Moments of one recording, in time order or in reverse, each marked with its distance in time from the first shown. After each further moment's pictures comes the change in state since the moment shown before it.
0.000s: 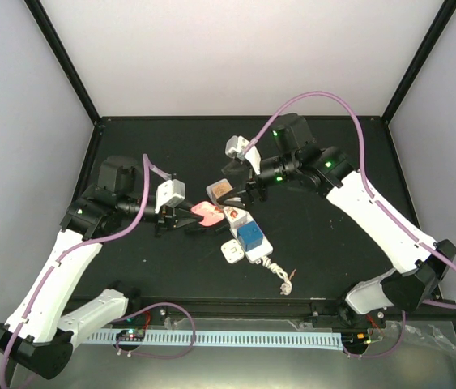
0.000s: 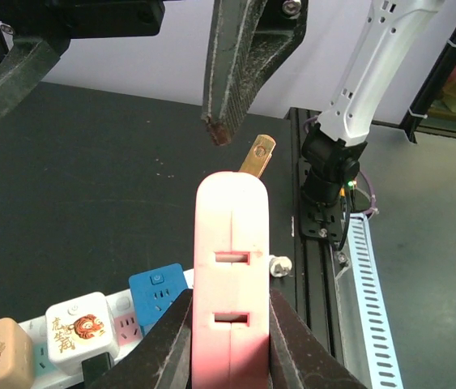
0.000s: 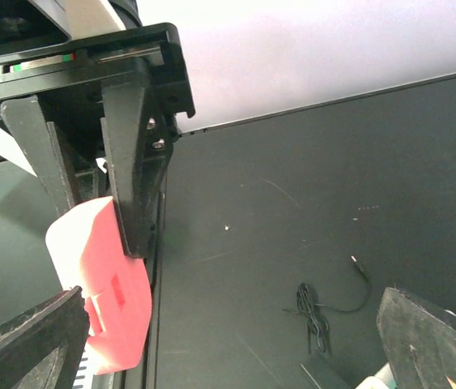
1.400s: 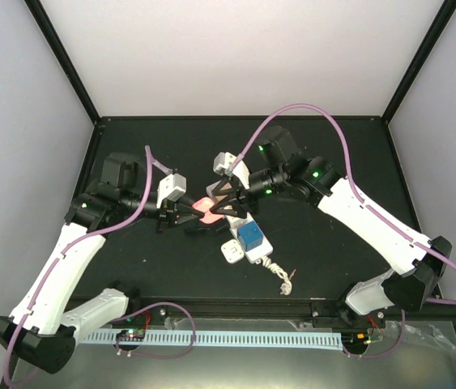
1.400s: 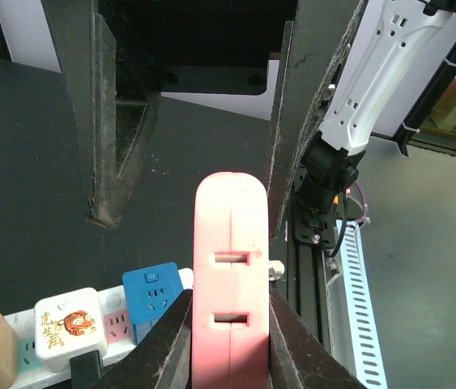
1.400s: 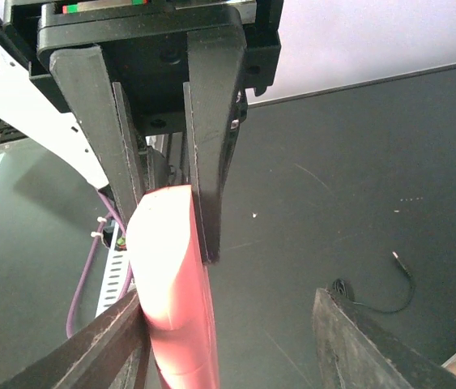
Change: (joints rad) left arm 0.013 0.040 0.000 0.014 0.034 -0.043; right arm 0.091 0.000 -0.066 0.037 0.032 0.016
